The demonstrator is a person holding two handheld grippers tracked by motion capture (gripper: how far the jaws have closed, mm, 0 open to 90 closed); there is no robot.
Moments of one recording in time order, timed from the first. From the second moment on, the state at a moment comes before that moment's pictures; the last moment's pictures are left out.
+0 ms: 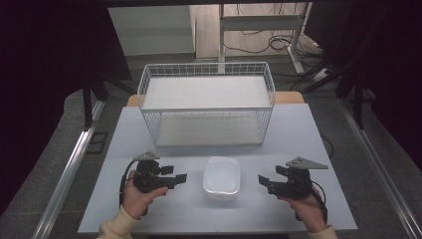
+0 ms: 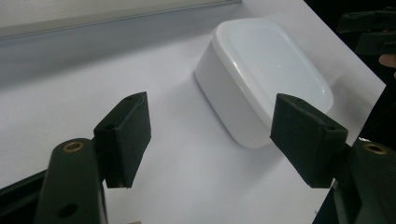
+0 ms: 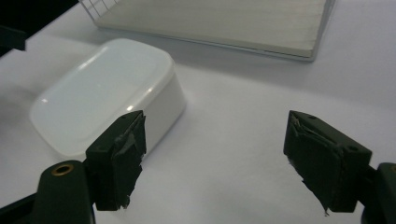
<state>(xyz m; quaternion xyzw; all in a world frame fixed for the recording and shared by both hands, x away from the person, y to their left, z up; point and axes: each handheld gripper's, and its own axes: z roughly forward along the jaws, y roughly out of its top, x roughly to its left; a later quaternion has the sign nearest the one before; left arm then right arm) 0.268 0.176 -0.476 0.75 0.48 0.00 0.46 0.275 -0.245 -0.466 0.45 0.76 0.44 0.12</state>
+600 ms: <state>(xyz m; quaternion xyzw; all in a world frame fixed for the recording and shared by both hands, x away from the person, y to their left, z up) 0.294 0.140 -0.472 0.75 0.47 -0.04 0.46 0.290 -0.201 -0.454 0.47 0.75 0.45 0.06</state>
